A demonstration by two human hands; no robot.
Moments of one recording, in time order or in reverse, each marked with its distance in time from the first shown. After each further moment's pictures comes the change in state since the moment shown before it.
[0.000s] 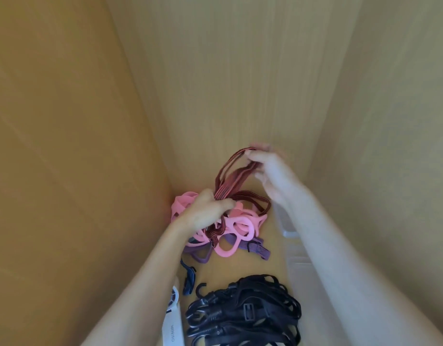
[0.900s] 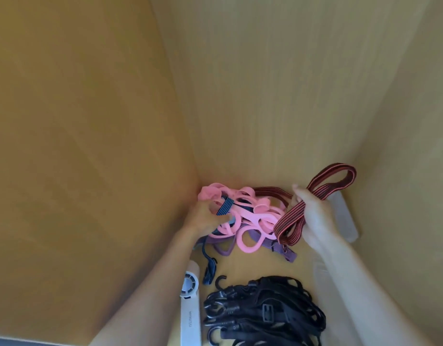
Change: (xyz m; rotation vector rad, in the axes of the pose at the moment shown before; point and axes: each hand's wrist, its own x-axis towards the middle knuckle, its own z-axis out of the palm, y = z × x) left_hand 0.021 -0.104 -0.029 0.315 0.259 -0.205; right_hand -0.014 0.077 -0.049 0.202 0.154 0.156
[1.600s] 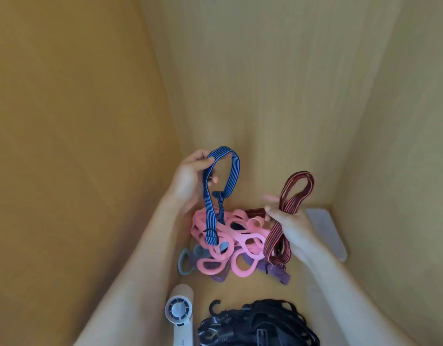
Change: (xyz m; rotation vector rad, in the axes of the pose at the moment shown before) left_hand -0.015 0.117 -0.093 -0.956 -0.071 0.392; right_hand -0.007 -0.013 0.015 -0.336 -0.205 -0.108
